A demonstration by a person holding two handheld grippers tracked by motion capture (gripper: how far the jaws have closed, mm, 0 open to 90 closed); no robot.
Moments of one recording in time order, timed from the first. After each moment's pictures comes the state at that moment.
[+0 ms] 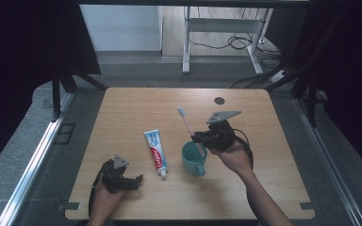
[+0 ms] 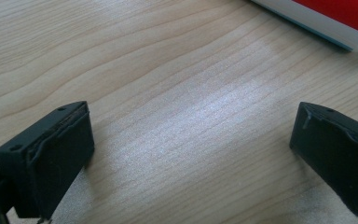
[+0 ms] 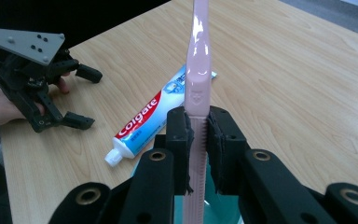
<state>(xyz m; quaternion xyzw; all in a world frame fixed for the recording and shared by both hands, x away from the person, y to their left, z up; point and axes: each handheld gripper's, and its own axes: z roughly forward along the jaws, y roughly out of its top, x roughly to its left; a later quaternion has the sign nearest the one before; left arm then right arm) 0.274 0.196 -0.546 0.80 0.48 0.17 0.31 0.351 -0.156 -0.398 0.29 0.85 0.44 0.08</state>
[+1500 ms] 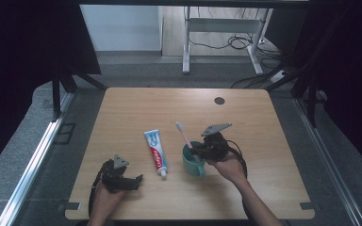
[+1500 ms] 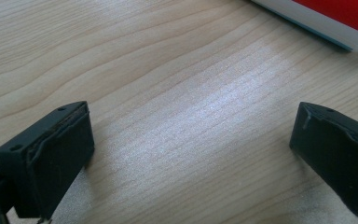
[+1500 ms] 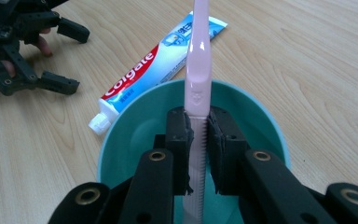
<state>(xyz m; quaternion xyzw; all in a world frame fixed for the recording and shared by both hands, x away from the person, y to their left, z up) 0.274 0.196 -0.546 0.80 0.48 0.17 0.31 0.352 -0.150 -0.457 0.30 0.86 0.40 0.05</state>
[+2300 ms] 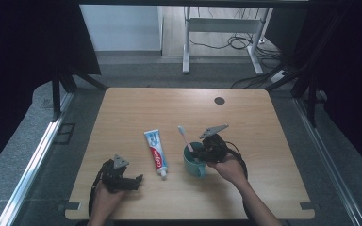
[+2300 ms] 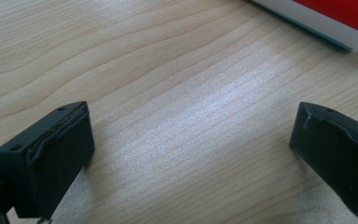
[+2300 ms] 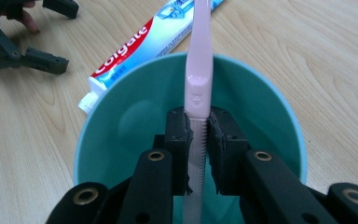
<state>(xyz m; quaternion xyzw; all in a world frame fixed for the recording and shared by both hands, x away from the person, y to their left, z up) 0.274 0.196 -0.546 0.80 0.48 0.17 0.31 0.354 -0.149 -0.468 0.31 0.88 0.37 0.04</state>
